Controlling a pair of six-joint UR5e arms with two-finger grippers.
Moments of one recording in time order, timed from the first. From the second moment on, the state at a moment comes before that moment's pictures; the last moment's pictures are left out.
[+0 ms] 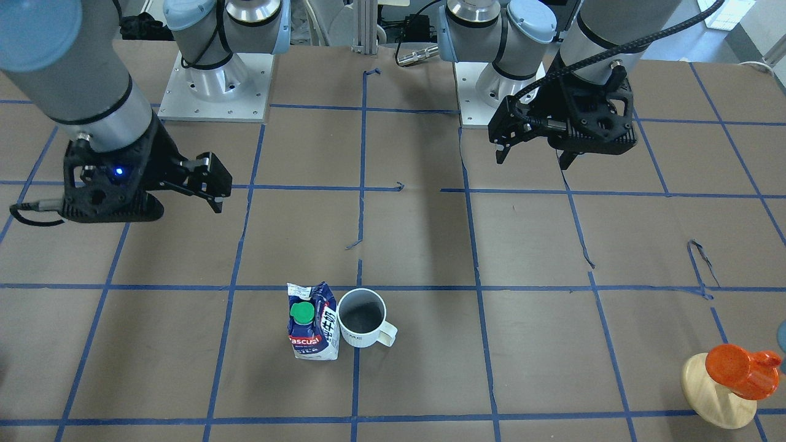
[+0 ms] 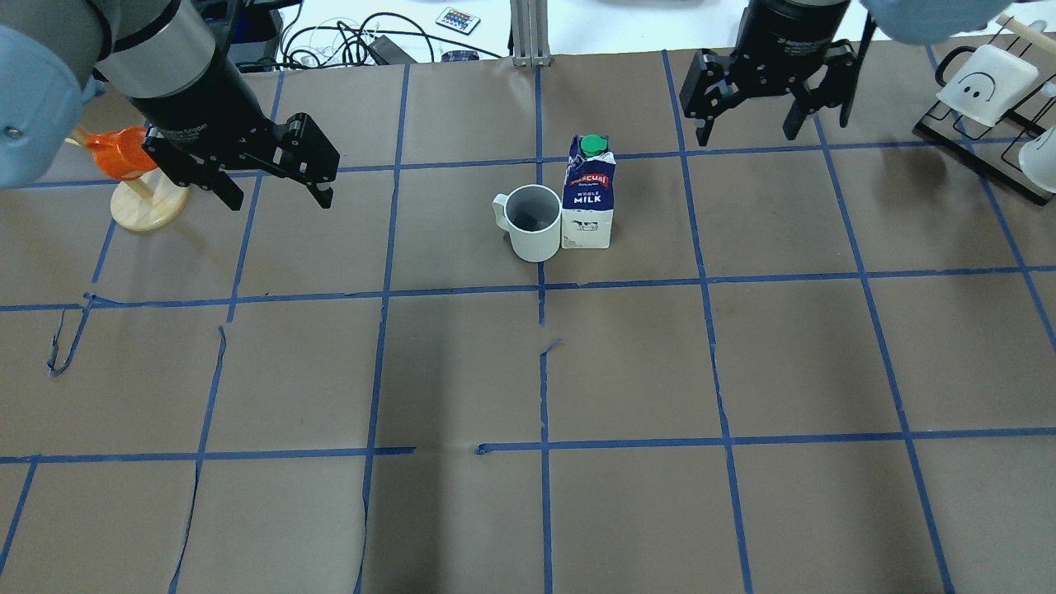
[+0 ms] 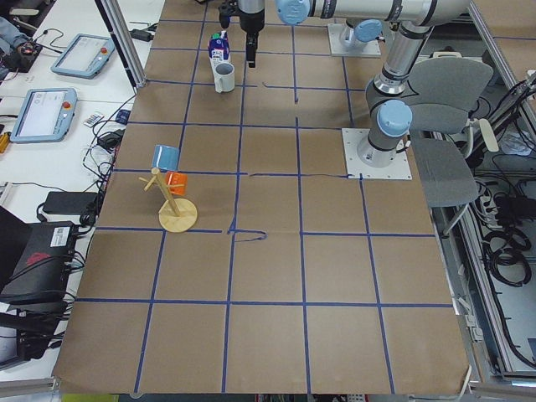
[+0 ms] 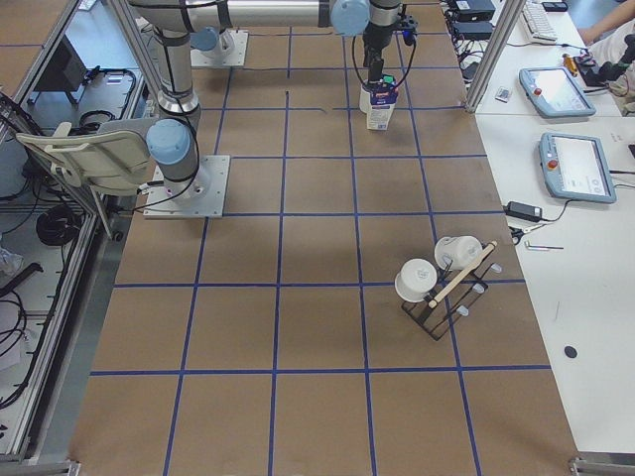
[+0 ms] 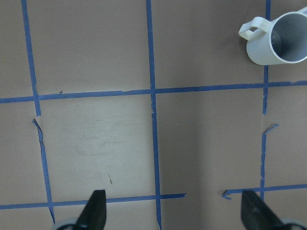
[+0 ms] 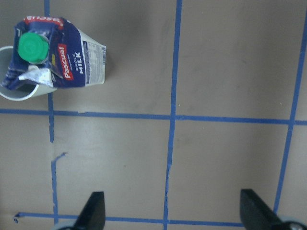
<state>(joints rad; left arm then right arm) -1.55 -1.58 -1.55 -1.60 1.53 0.06 1.57 -1.41 1.41 -1.53 -1.55 -0.05</state>
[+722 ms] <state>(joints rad) -1.55 -1.58 -1.55 -1.60 1.53 0.06 1.56 -1.51 1.50 -1.52 -1.59 -0.07</state>
